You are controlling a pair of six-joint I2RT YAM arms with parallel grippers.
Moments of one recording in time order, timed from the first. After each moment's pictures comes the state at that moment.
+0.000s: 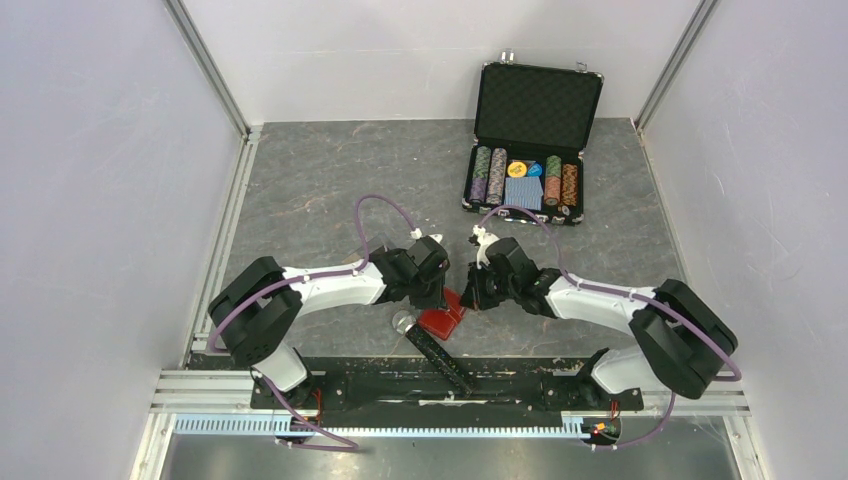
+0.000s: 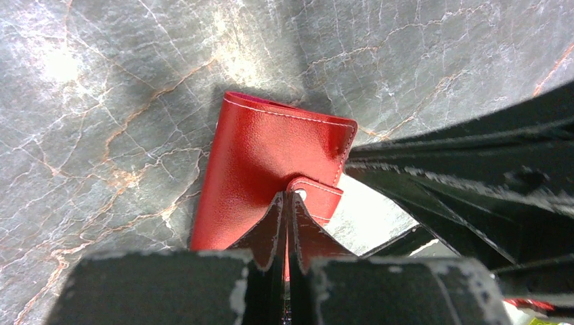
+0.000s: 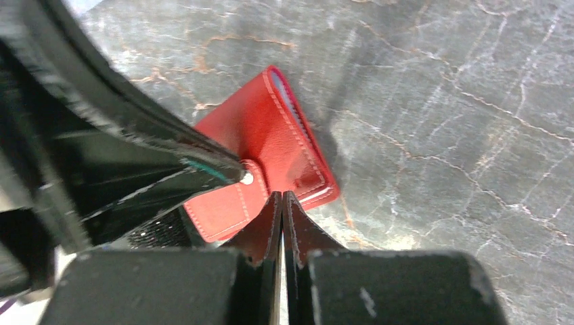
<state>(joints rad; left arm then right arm) -0.92 1.61 0.86 -0.25 0.04 -0.81 0.74 1.40 0.57 0.03 -0.22 0.51</state>
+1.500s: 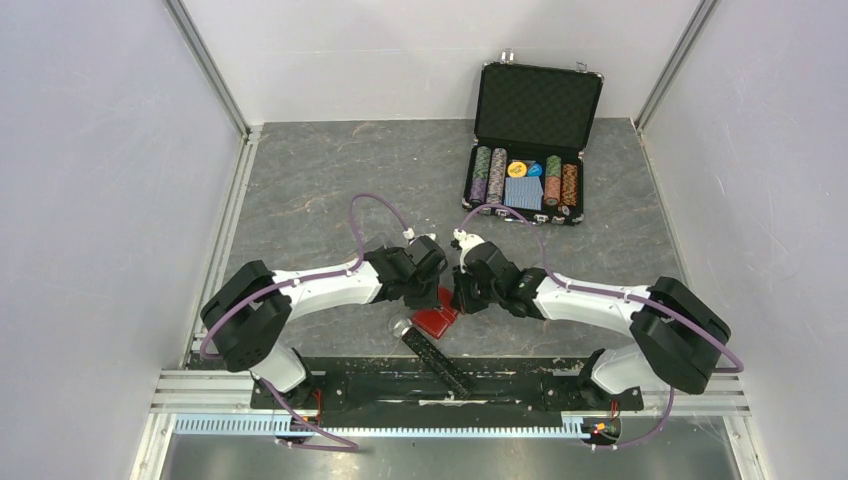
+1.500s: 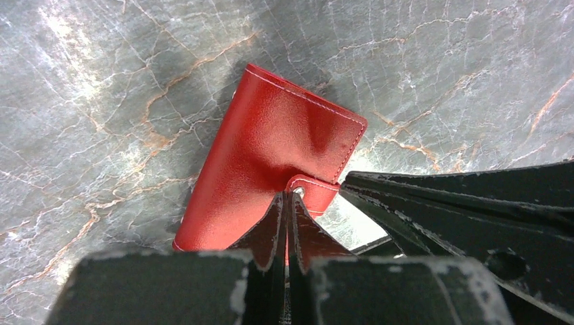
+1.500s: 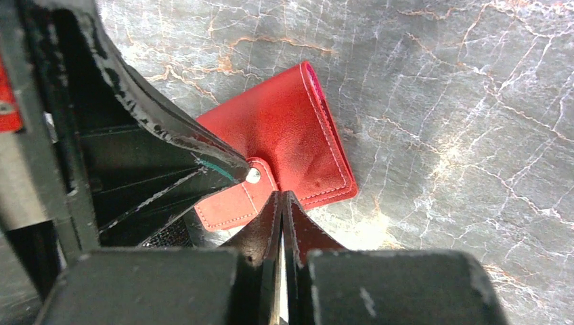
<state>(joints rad) -0.92 1.57 0.88 -0.37 0.00 -0.86 0.89 1.40 0.67 -0.08 -0.06 0.51</state>
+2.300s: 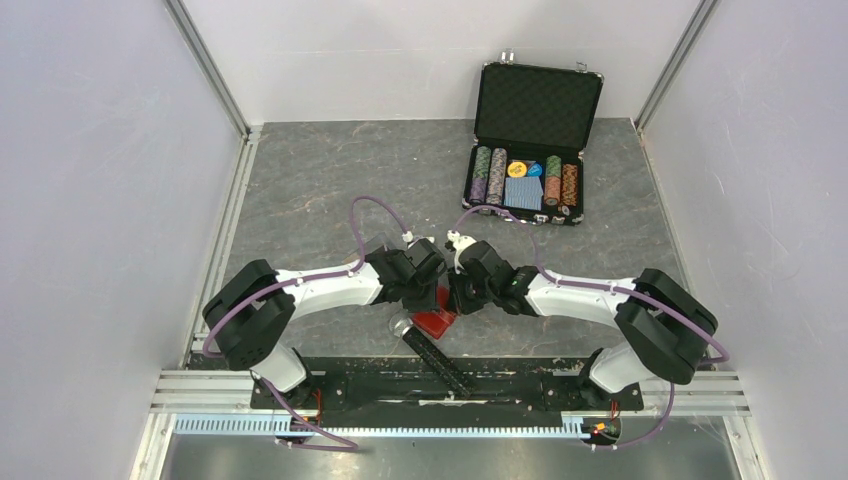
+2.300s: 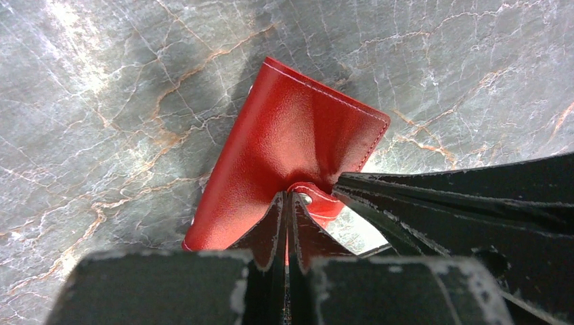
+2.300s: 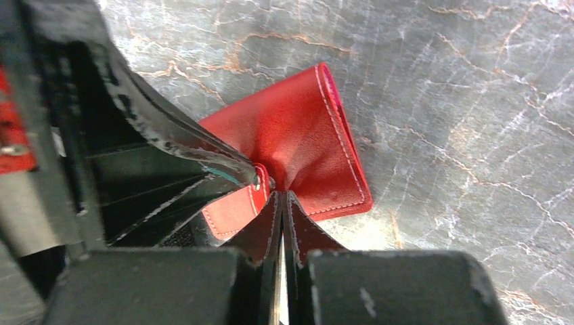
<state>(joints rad) -0.92 1.58 0.86 -0.36 0.00 -0.86 0.89 1.48 0.69 -0.06 -0.12 0.51</state>
